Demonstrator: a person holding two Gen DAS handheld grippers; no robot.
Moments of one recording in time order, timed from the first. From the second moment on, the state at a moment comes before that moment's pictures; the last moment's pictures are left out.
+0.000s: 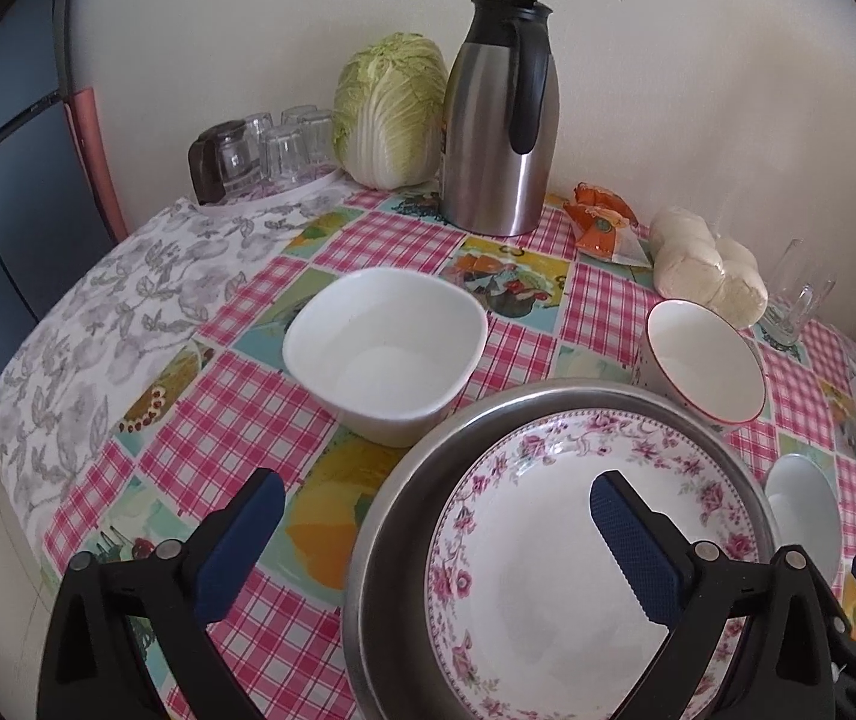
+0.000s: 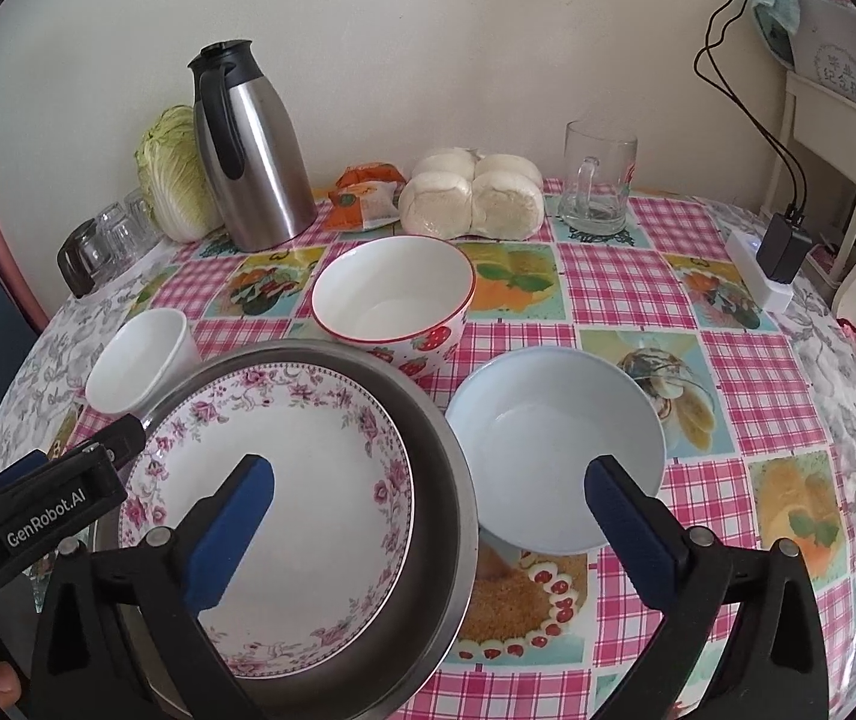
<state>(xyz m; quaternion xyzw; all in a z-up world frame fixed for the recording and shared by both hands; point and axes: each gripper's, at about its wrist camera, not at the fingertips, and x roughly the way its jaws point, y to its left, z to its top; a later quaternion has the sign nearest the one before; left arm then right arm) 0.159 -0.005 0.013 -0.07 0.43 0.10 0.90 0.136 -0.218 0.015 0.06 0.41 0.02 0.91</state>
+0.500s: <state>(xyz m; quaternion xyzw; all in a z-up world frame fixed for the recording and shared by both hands) 0.194 -0.048 0.017 0.00 0.44 0.07 0.90 0.145 -0.243 0.012 0.10 0.41 -0.01 0.91</state>
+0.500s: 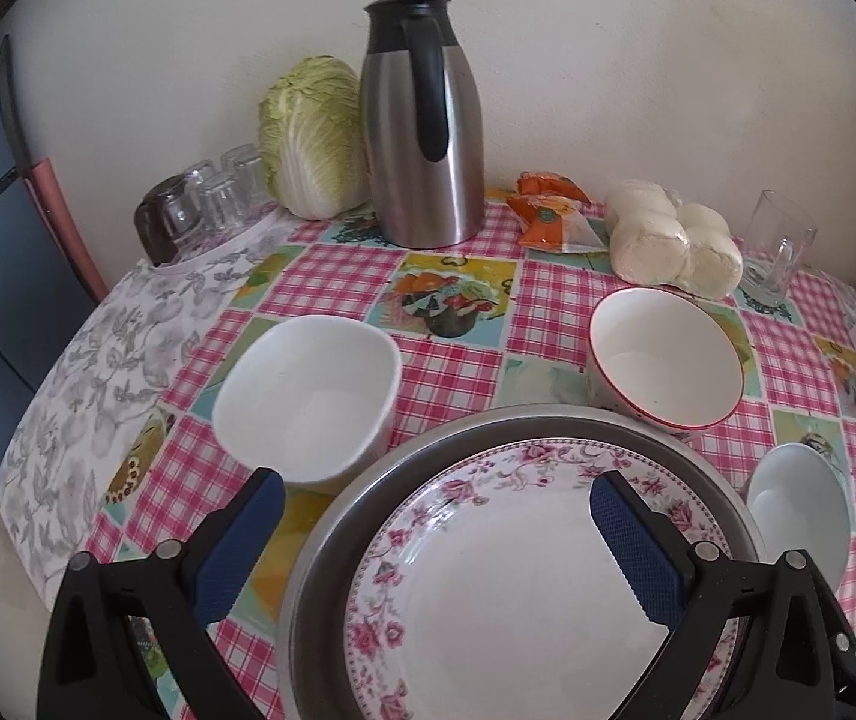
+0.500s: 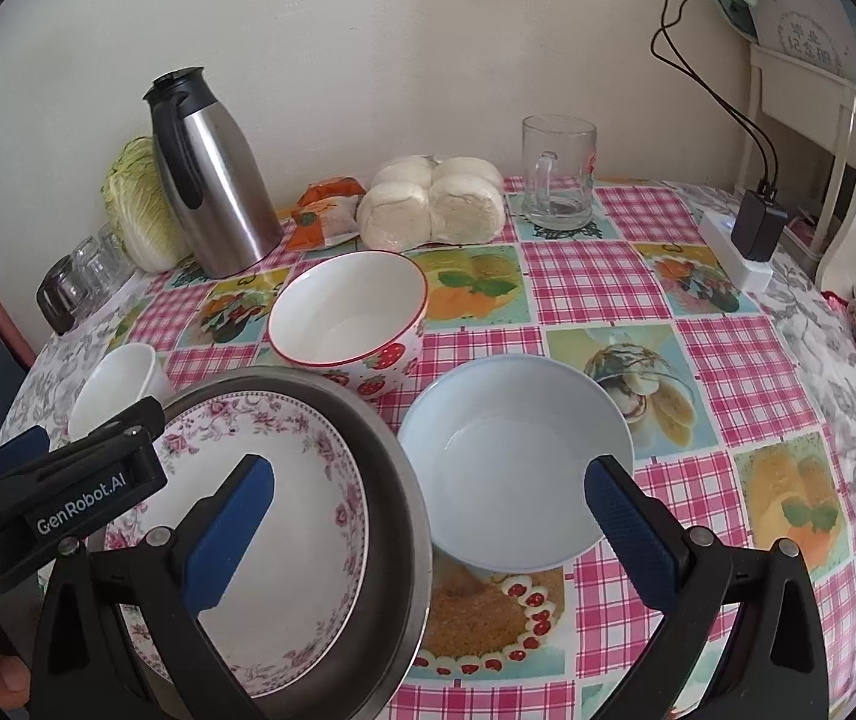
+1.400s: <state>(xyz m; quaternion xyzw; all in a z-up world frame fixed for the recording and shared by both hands) 0.343 -0.055 -0.004 -0.07 0.55 -0.08 0.83 0.298 -0.257 -0.002 0.07 0.50 0.01 0.86</state>
